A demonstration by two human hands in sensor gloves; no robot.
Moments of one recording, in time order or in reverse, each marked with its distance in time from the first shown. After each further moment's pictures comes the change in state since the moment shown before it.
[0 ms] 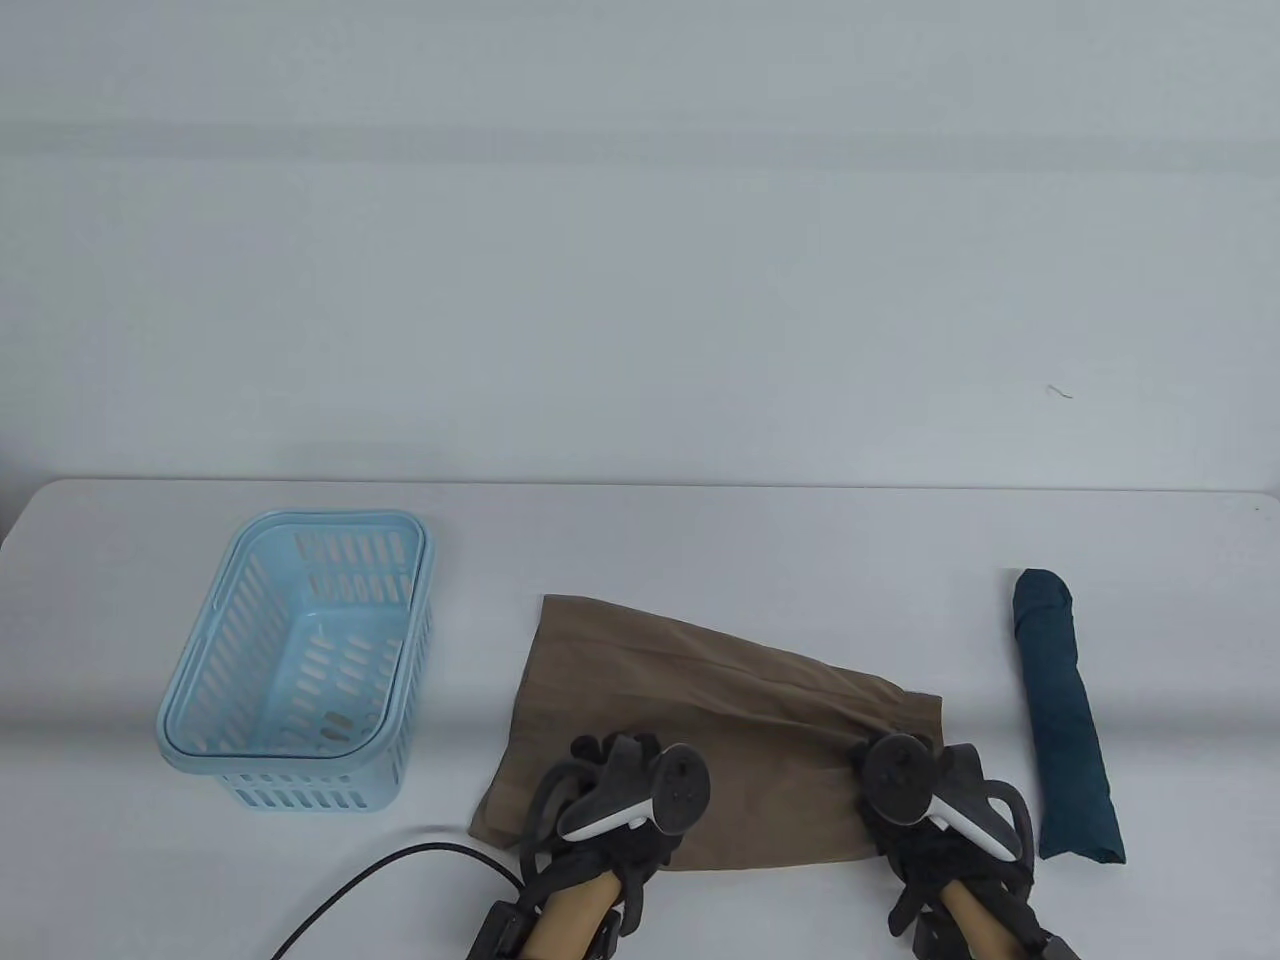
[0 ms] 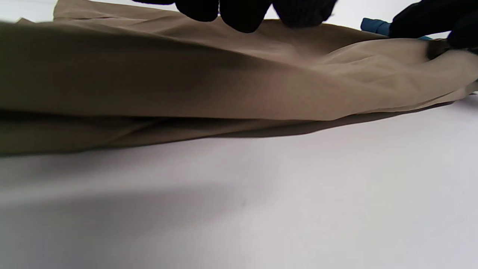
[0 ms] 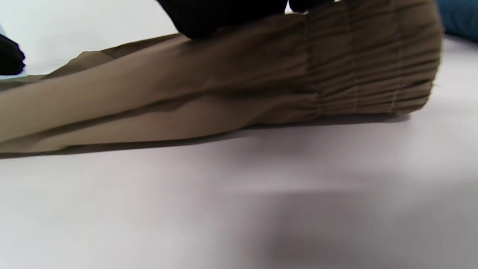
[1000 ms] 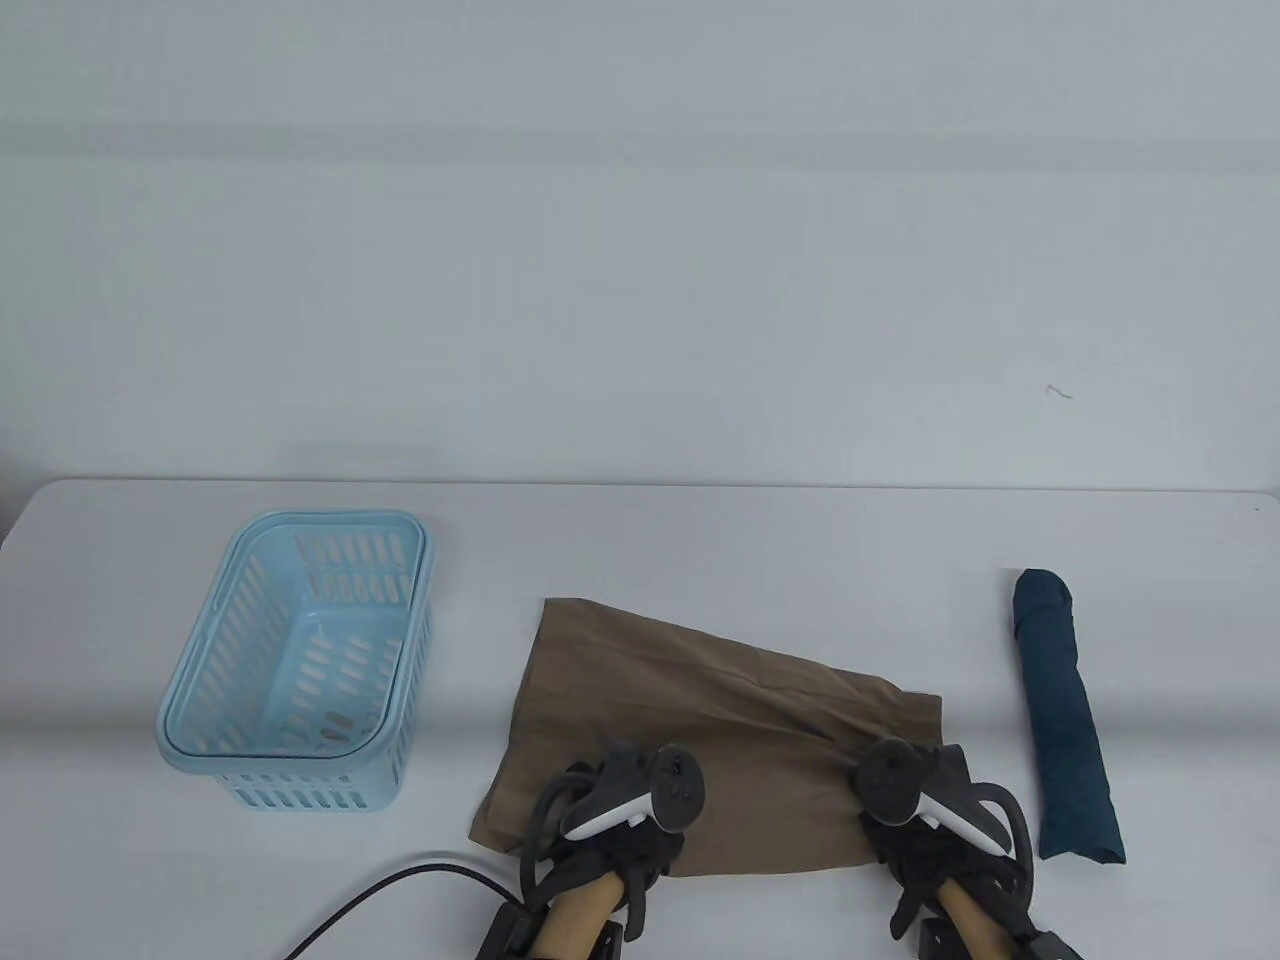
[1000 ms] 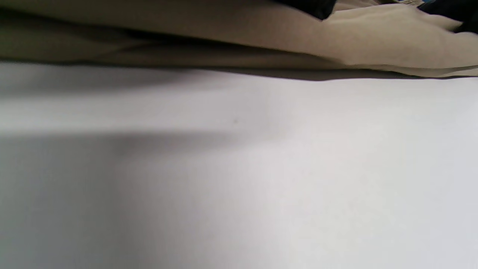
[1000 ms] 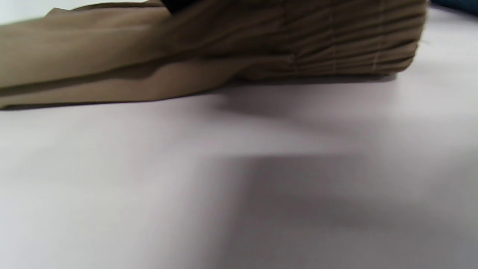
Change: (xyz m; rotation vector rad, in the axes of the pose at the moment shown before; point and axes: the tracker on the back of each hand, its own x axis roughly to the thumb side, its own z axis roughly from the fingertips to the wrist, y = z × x) left_hand -0.004 -0.019 -0.009 -0.141 0.037 0.068; right_hand -0.003 0.015 -0.009 0.091 0.034 0.047
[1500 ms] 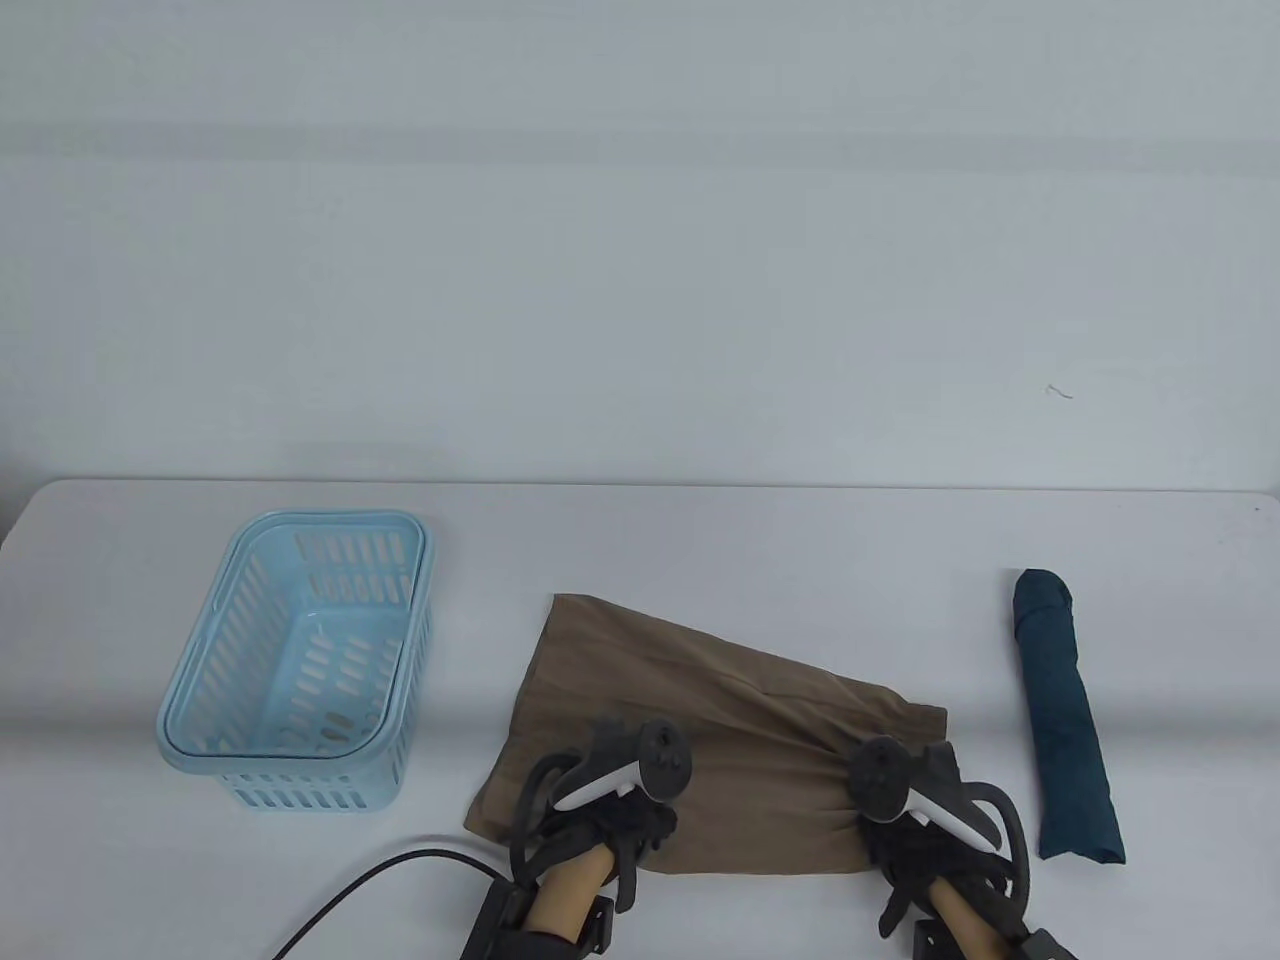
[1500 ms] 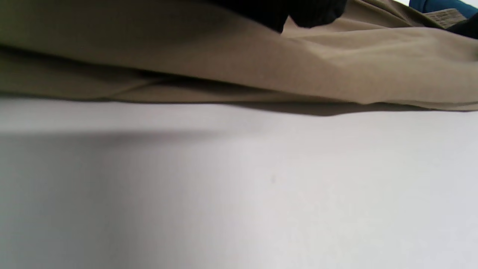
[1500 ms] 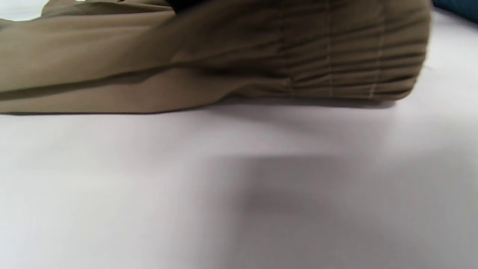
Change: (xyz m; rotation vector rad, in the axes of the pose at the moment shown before) left_hand -0.014 0.018 -0.010 -0.043 0.032 0.033; right_hand 0.010 -0.005 0.003 0.044 0.035 0.017
